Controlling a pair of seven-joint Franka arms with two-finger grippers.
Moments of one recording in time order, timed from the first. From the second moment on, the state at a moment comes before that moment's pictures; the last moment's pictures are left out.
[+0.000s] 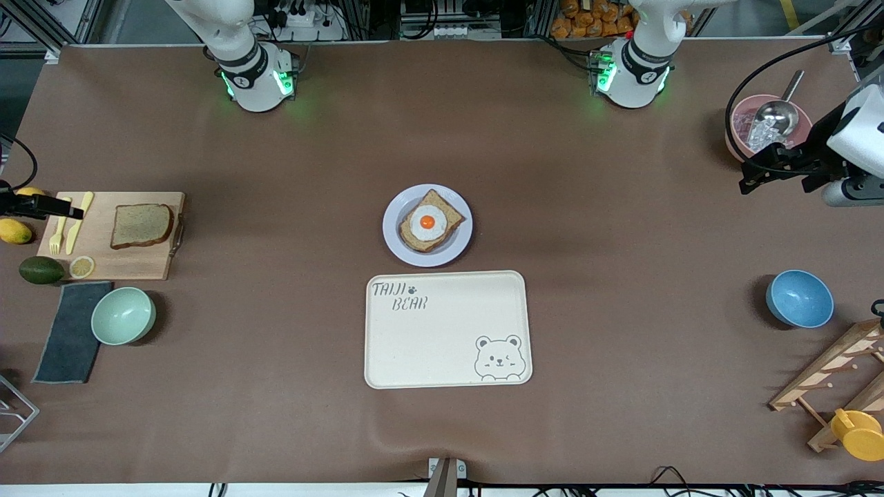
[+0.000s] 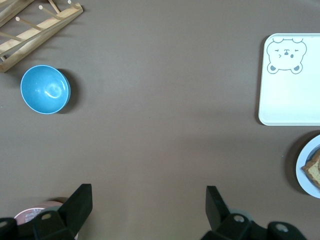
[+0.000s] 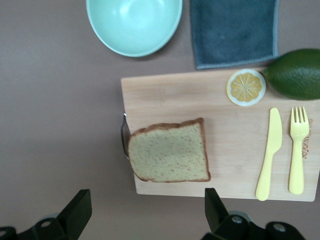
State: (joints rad) left arm 0.06 0.01 -0.14 -1.55 0.00 1.57 -0.11; right arm -0.55 0.22 0.00 -1.88 0.07 1.86 -0.52
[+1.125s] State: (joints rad) left arm 0.06 0.02 -0.14 -1.55 0.00 1.57 -0.11; right arm -0.61 0.41 0.00 -1.94 0.10 2.08 -0.80
